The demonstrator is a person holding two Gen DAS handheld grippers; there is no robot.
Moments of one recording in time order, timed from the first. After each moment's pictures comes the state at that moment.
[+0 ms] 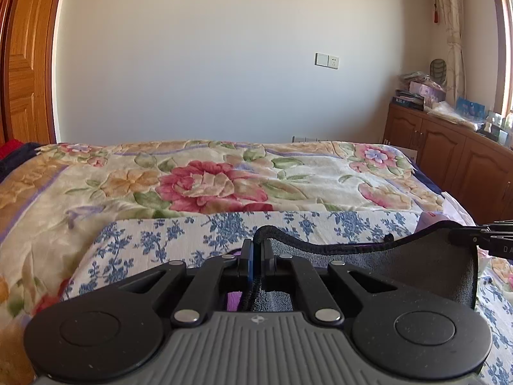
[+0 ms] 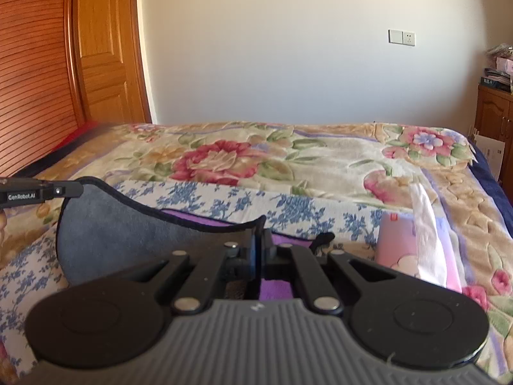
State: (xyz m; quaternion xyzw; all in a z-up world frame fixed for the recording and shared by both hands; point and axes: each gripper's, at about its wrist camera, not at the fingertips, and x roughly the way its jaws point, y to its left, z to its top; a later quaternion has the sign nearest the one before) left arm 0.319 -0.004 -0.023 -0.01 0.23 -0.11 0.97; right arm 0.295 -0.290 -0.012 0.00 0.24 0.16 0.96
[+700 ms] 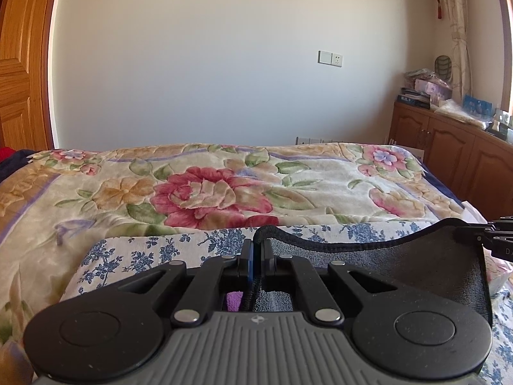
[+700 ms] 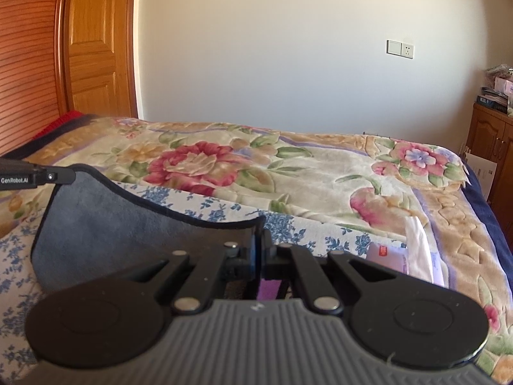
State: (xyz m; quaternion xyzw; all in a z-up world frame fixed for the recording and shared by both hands) left arm 0.370 -0.014 -0.030 0.00 0.23 -0.10 0.97; right arm 0.335 -0.288 -0.022 -0.05 0.23 0.13 0.96
